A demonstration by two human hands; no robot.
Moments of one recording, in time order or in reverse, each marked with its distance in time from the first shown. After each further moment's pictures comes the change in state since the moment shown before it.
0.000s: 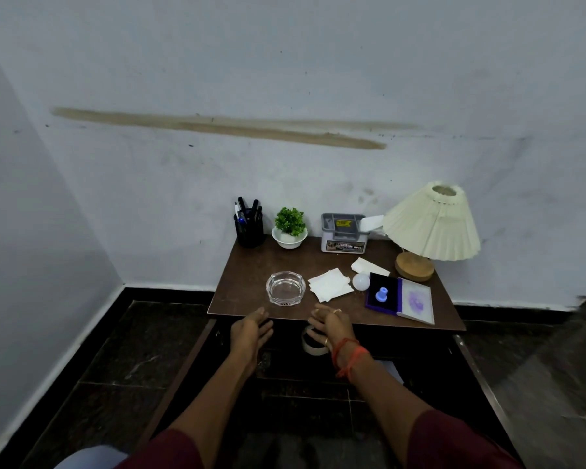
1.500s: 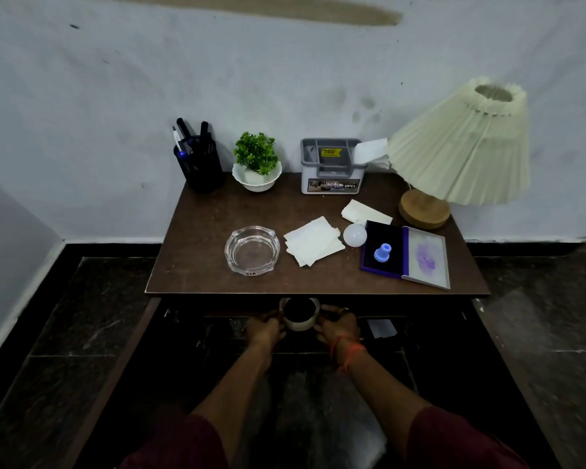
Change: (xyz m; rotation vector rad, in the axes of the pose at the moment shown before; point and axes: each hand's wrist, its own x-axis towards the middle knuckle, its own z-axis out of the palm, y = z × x) left_hand 0.096 -0.138 0.046 0.312 0.103 -0.203; right_hand 0.131 0.109 -0.081 -0.310 0.339 0.103
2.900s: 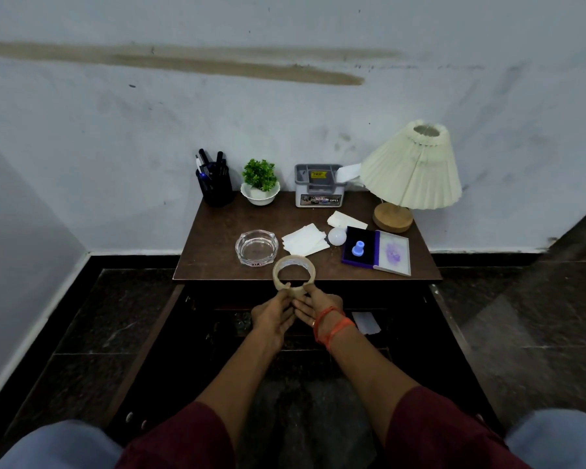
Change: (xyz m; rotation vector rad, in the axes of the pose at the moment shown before) left_hand -0.133 0.043 -0.015 -0.296 -0.221 -0.037; right_hand -0.148 -0.079 -0.026 0.420 -0.259 0.143
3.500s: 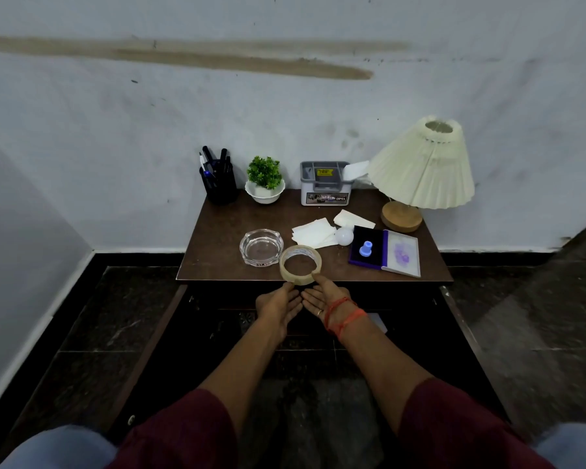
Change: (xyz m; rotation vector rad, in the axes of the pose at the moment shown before) left_hand 0.005 0.018 0.013 0.009 0.028 -0.003; right_hand 0.020 -0.016 0.001 0.064 -0.037 0.059
